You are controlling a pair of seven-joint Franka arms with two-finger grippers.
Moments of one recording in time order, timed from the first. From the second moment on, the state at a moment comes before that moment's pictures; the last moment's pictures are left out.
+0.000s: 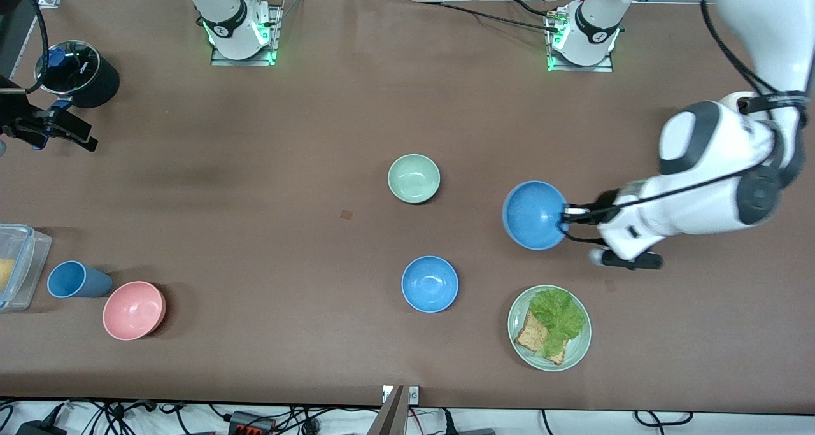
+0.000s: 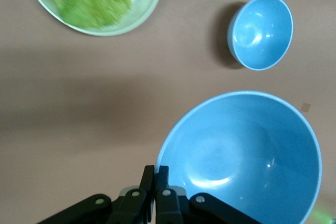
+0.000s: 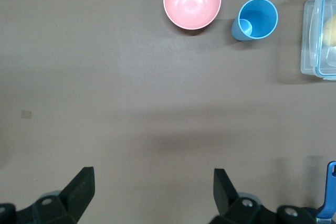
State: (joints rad) left arm 0.21 0.54 -0.58 -1.42 -0.05 1.77 -0.31; right arm 0.01 -0.02 -0.09 -1.71 0.01 1.72 -0.02
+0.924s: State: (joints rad) left arm 0.05 0.54 -0.56 -1.46 0.02 1.87 -0.58; right arm 0.02 -0.02 -0.09 -1.71 0.00 1.72 -0.02
